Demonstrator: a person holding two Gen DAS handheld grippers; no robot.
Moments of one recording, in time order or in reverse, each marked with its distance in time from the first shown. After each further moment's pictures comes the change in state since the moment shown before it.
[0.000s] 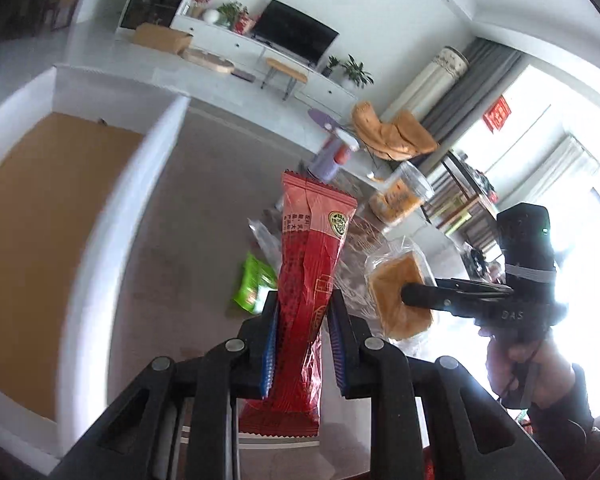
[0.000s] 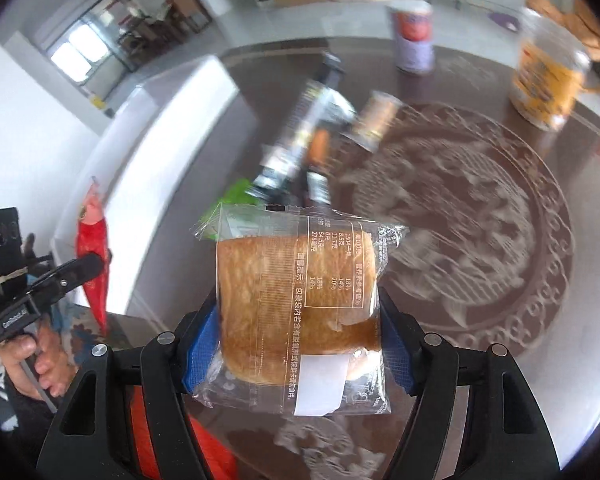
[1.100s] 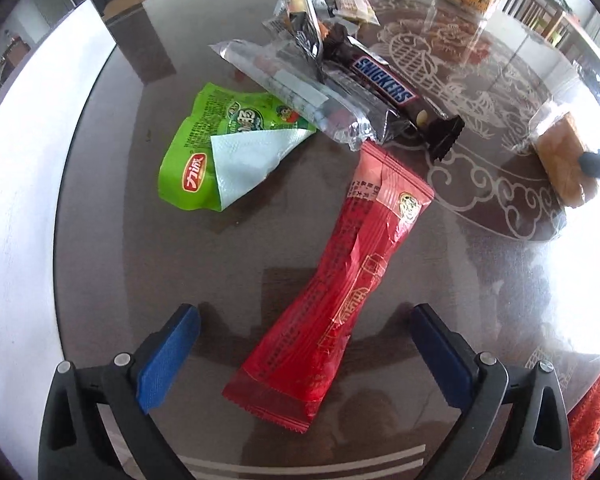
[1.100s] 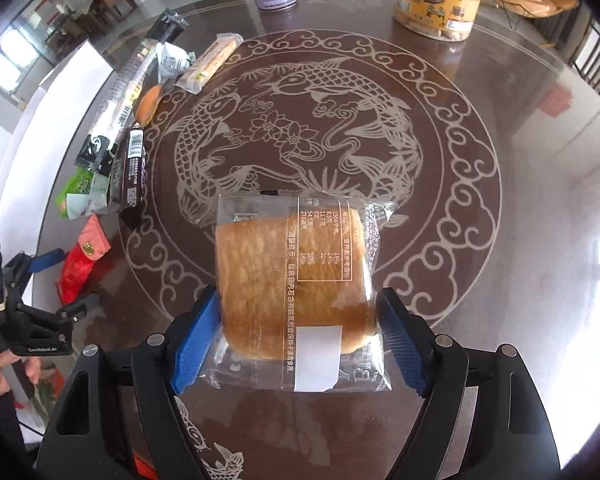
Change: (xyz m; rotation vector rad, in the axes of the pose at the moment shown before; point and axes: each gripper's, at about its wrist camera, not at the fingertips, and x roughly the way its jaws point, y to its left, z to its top) left arm 0.204 -0.047 -0.093 0.346 0.532 0.463; right arm 0.022 -0.143 -0.049 0.170 0.119 -0.253
